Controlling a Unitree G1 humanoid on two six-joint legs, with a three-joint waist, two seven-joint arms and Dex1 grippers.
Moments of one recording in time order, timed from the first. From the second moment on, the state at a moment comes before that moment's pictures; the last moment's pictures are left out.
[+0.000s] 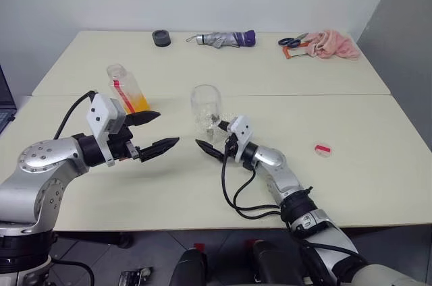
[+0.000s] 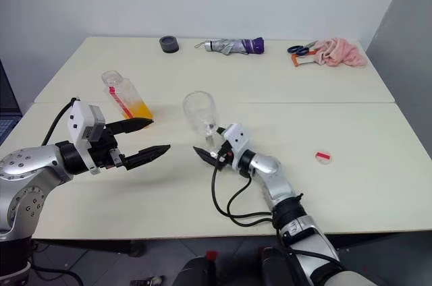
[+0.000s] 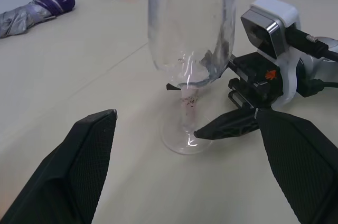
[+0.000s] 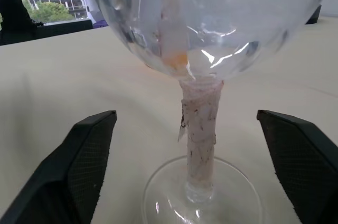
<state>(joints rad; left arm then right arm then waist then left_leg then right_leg) -0.20 0.83 0.28 -0.30 -0.58 0.54 -0.95 -0.60 0.04 0.20 0.60 0.10 -0.18 0.69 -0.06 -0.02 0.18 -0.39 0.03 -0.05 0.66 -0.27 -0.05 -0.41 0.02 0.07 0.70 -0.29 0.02</state>
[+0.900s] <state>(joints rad) -0.14 0.50 0.28 0.01 -0.25 0.32 -0.38 -0.14 -0.44 0.20 -0.36 0.28 0.28 0.88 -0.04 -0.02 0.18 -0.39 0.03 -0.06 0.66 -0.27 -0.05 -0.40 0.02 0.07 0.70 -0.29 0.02</state>
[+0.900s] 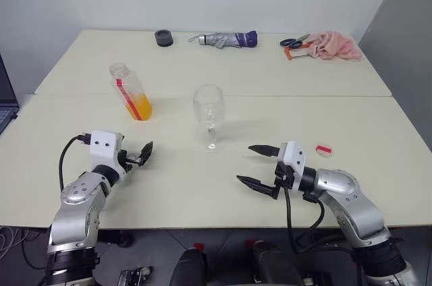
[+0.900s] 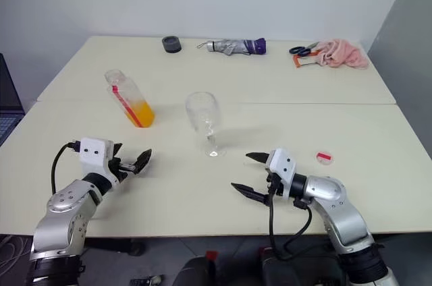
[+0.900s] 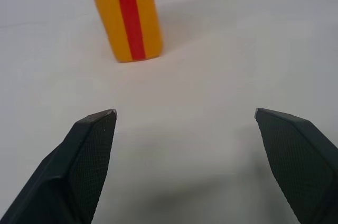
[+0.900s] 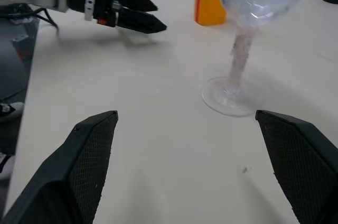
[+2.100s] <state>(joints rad) -0.74 0.59 0.22 0.76 -0.16 0.05 -0.51 -0.22 -0.44 0.23 -0.39 0.31 0.33 0.84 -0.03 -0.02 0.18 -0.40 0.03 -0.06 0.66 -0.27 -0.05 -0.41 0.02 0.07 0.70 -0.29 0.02</state>
